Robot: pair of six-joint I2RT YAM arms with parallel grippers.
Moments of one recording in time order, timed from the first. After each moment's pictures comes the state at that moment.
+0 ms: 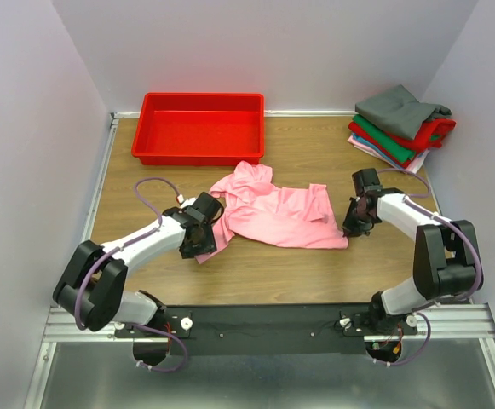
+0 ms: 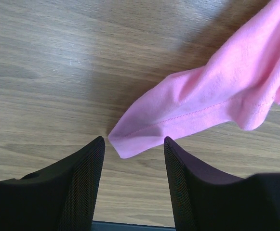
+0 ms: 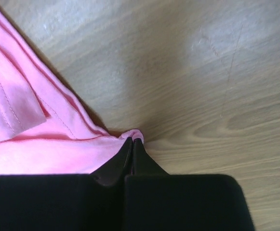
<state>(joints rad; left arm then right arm) -0.58 1.35 0.73 -0.68 -0.19 -0.81 0.13 1.51 0.81 -0.59 0.04 0.54</state>
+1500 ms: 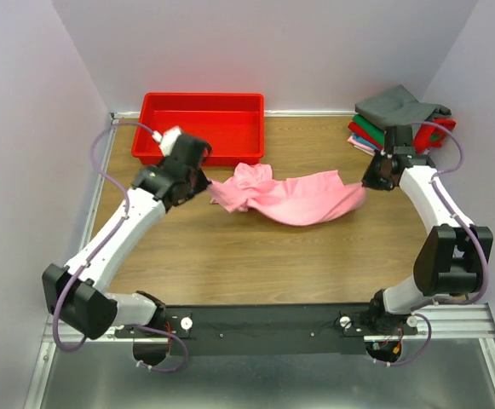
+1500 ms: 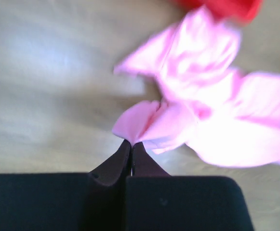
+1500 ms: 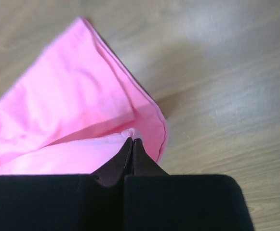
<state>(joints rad) -0.53 1.31 1.22 -0.81 -0.30 -0.86 -0.02 1.53 1.16 -0.65 0.03 0.42</state>
